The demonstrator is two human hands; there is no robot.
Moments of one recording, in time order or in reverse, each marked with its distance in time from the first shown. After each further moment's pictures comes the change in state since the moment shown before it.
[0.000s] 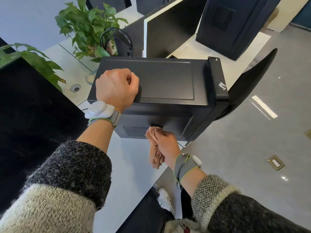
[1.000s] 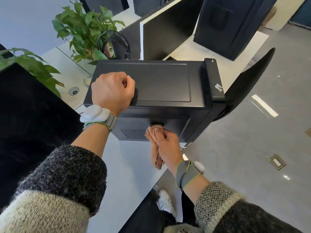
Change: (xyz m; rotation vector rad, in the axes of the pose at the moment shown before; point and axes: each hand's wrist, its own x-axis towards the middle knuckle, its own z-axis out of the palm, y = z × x) left_hand 0.002 -0.002 0.001 0.035 -0.010 0.007; right_hand -0.011 -0.008 -0.015 -0.064 0.005 -0.218
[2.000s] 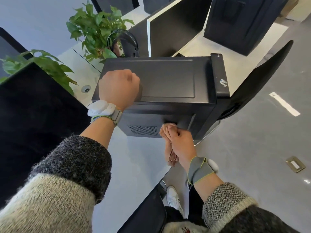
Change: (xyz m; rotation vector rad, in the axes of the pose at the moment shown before) left_hand -0.001 0.000 0.000 0.032 -0.015 0.007; right_hand 0.005 0.010 -0.022 -0.019 0.048 0.051
